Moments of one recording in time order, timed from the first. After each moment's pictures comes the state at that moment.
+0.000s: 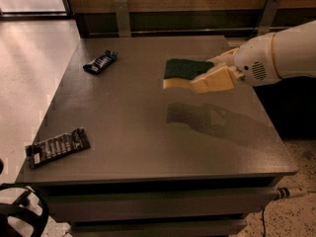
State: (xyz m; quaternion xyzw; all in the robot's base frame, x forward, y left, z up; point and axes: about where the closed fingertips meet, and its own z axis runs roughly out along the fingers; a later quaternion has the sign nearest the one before) arm 0.532 -0.121 0.934 -0.42 0.78 0.21 0.42
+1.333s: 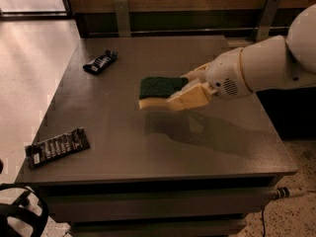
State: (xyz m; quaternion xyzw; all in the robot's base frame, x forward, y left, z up) arm 0.508 -0.063 0.910 -0.47 0.76 0.23 0.39
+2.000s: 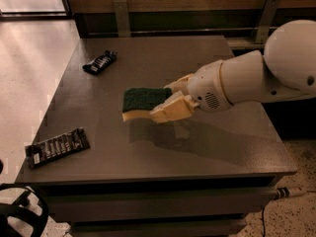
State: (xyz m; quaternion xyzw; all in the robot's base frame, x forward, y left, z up) arm 0.491 -0.026 0.895 -0.48 0.74 0.25 0.39
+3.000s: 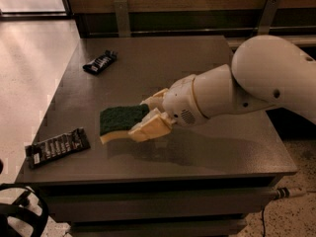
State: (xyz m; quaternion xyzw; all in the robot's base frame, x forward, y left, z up) arm 0.461 0.026 0.873 -0.54 0.71 0.27 0.37
